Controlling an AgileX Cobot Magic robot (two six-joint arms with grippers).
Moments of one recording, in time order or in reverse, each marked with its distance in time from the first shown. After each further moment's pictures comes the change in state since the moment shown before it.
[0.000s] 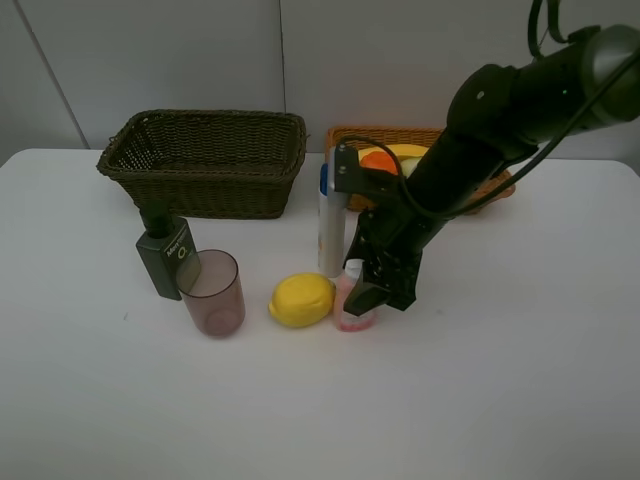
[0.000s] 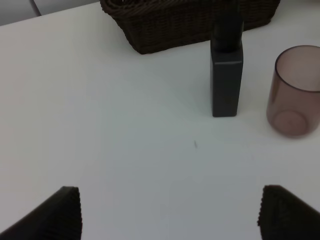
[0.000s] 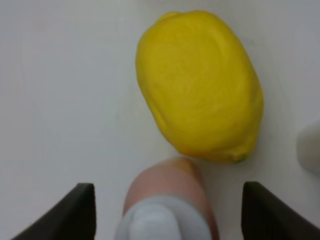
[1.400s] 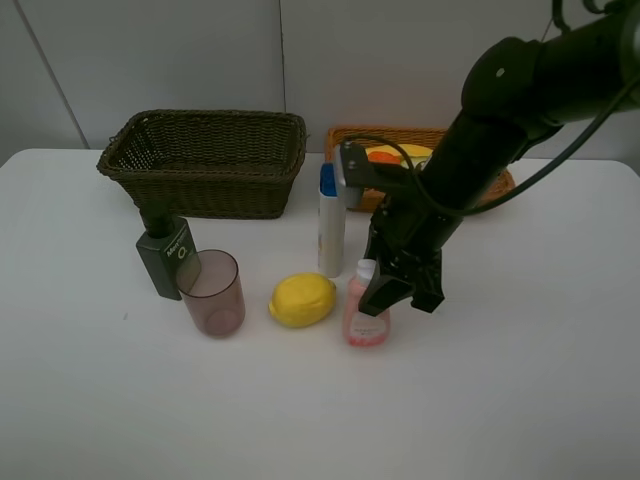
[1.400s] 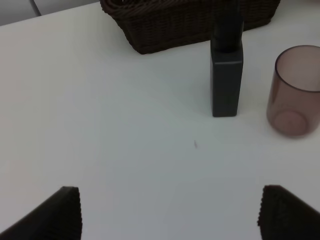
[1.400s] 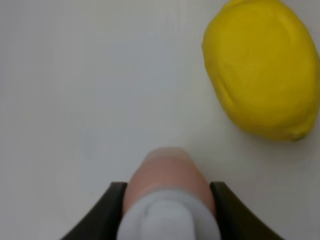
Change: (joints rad) left arm 0.000 0.000 0.000 0.000 0.000 0.000; right arm 0.000 -0.079 0.000 -0.061 0.164 0.062
